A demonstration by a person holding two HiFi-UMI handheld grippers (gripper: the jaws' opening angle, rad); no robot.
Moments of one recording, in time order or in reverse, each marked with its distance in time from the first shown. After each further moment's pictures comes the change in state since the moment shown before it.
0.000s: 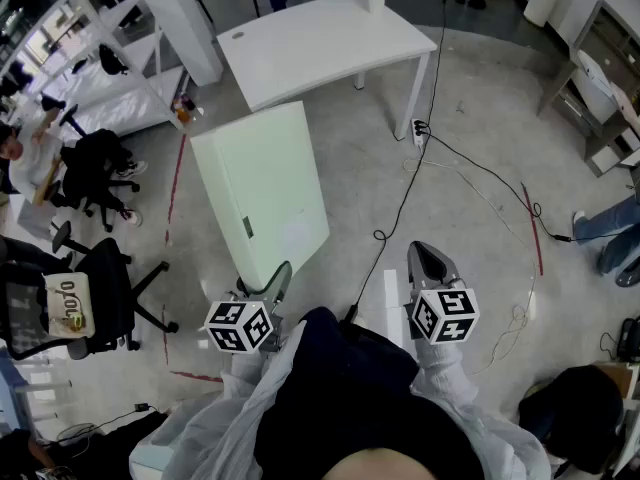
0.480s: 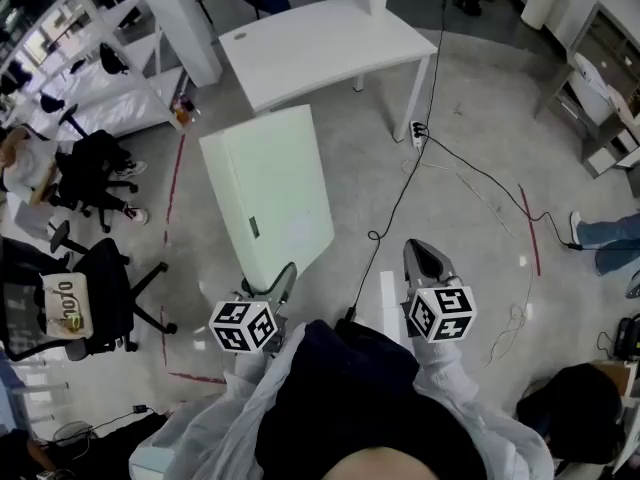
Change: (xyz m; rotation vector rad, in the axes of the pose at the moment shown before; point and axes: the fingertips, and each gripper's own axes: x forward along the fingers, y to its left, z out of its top) left arm -0.002 -0.006 -0.005 -0.027 0.002 -0.017; right arm 0.002 0.015 0.009 -0.014 -0.013 0.026
